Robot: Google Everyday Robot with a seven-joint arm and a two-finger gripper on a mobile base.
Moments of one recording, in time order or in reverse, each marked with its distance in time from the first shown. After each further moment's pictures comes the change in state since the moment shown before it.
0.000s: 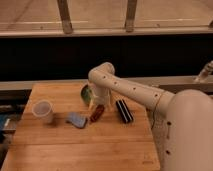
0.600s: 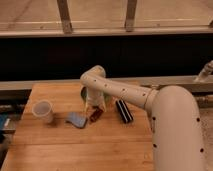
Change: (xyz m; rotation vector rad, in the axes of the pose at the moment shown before) arm -0.020 0.018 0.028 0.060 -0.019 0.014
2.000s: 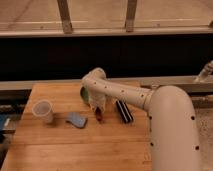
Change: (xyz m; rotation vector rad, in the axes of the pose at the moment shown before) arm -0.009 -0.024 0.005 0.051 -0.022 0.060
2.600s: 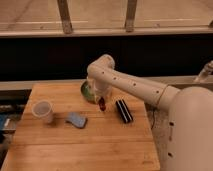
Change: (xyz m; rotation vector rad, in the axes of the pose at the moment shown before) arm -0.007 -0.021 -0.087 -0.064 -0.148 -0.039
